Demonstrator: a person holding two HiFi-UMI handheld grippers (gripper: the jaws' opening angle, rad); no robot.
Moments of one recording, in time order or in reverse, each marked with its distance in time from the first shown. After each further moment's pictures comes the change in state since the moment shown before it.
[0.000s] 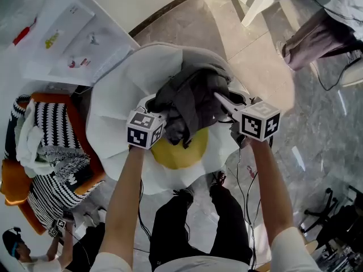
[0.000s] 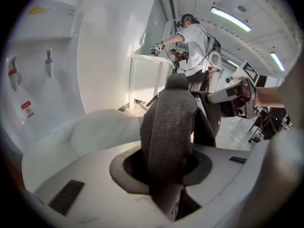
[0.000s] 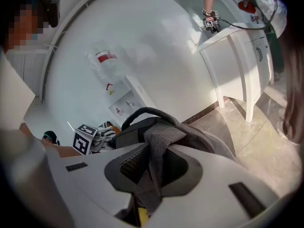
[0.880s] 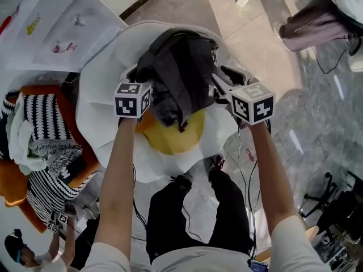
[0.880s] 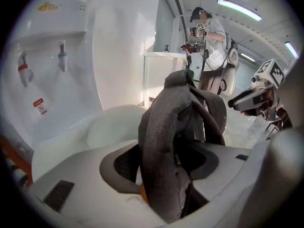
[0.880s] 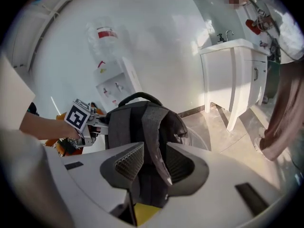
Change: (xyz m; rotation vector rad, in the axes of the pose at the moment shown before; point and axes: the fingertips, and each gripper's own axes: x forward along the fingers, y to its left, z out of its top) left arm 0.018 0.062 -0.011 -0.024 0.023 0.178; right arm 0.005 -0.034 -0.026 -0.175 0.082 -0.237
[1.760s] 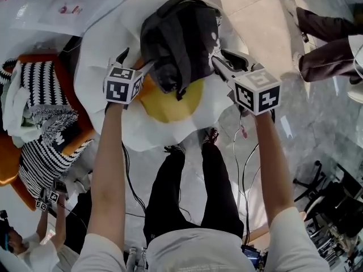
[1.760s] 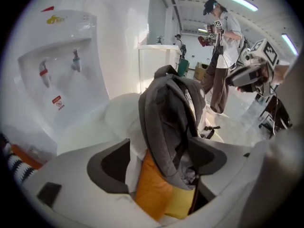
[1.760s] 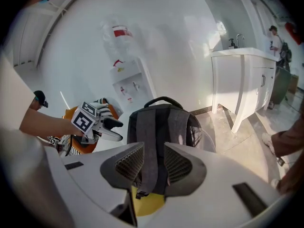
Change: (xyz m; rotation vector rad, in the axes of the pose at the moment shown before) left arm -0.077 -0.010 -0.053 0.068 0.123 -0.023; right arm -0.055 0.064 0.000 -0.073 0.039 0.047
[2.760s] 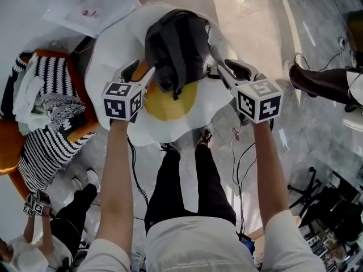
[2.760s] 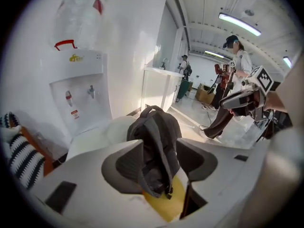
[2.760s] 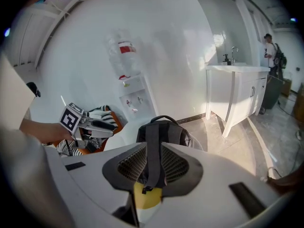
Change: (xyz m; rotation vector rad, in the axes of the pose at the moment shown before) left arm -0.125 -0.067 0.065 -0.153 -0.175 -0.017; right arm -0.111 0.023 0.039 0.005 -0.035 -0.040
